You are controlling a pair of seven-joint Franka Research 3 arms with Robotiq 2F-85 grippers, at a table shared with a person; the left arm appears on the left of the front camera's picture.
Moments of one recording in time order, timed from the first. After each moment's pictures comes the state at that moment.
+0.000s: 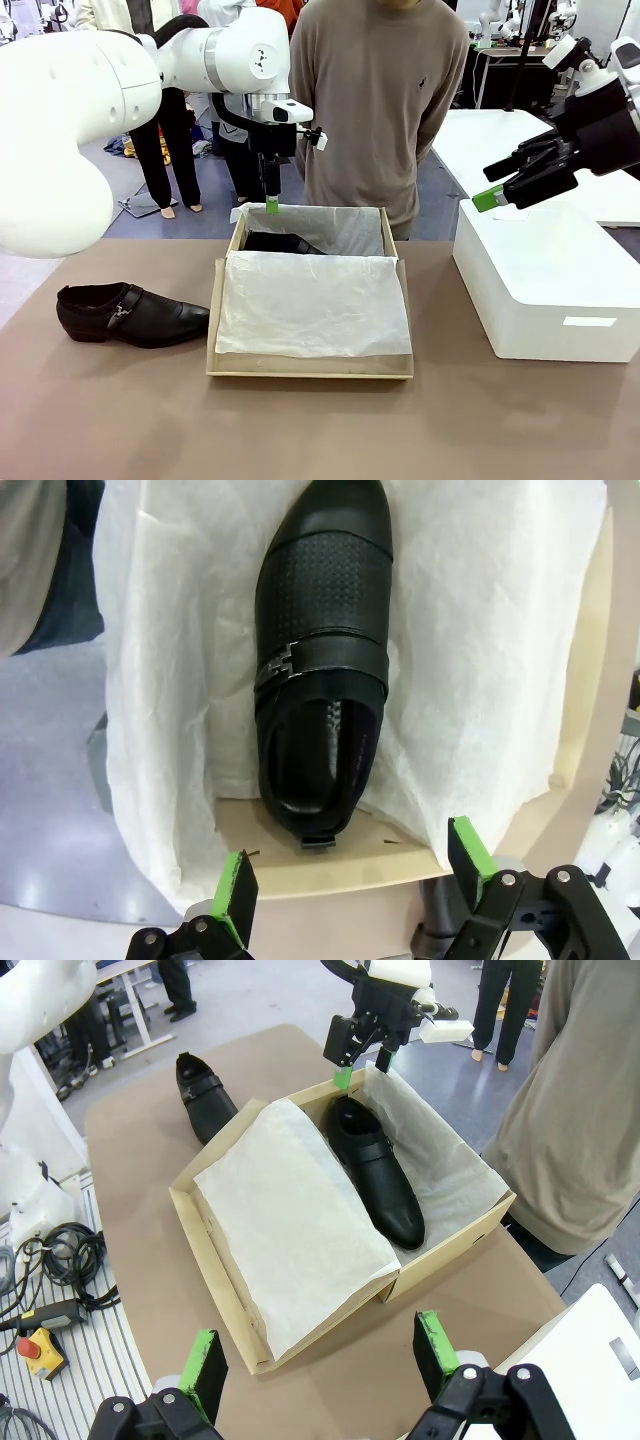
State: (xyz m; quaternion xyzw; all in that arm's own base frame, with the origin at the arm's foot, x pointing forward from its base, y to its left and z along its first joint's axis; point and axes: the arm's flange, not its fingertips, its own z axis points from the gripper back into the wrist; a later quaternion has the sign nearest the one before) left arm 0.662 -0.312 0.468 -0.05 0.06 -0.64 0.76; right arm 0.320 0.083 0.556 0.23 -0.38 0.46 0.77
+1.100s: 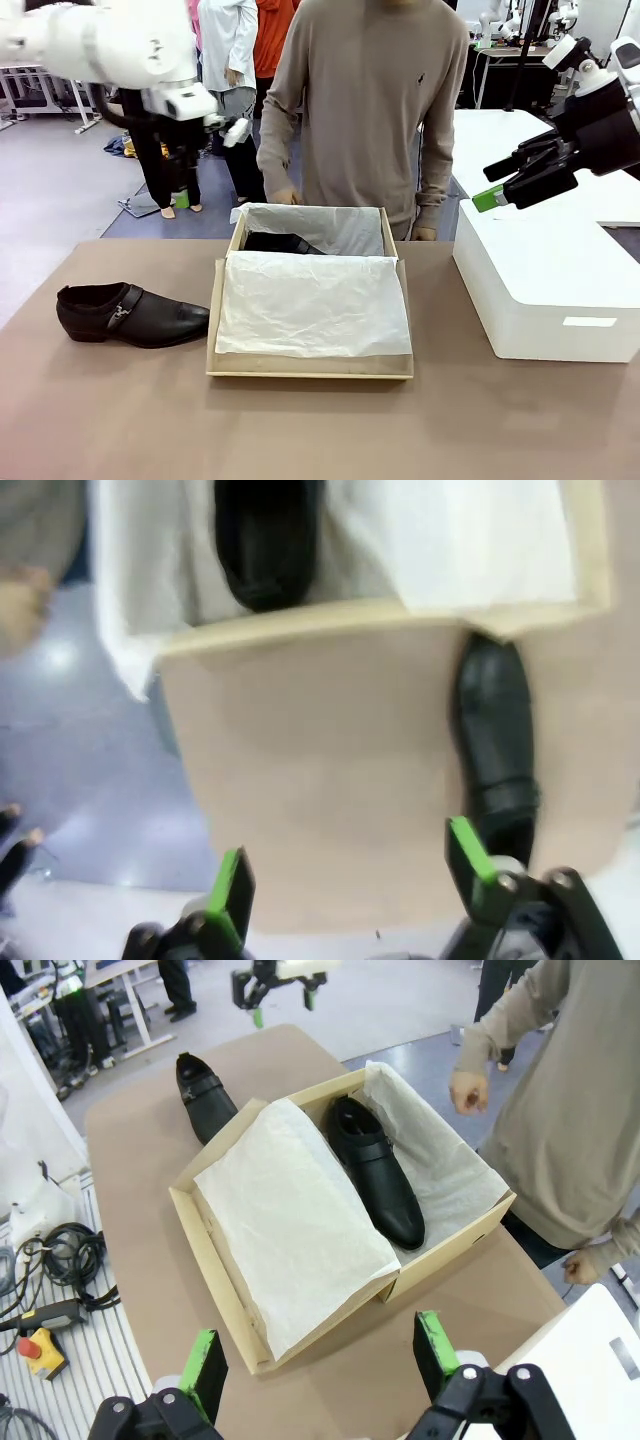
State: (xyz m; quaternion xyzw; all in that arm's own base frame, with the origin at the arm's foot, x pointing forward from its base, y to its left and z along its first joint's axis) left arm 0.582 -0.139 0.506 0.03 -0.01 -0.72 0.69; right arm 0.320 0.083 0.556 0.23 -0.38 0.46 0.77
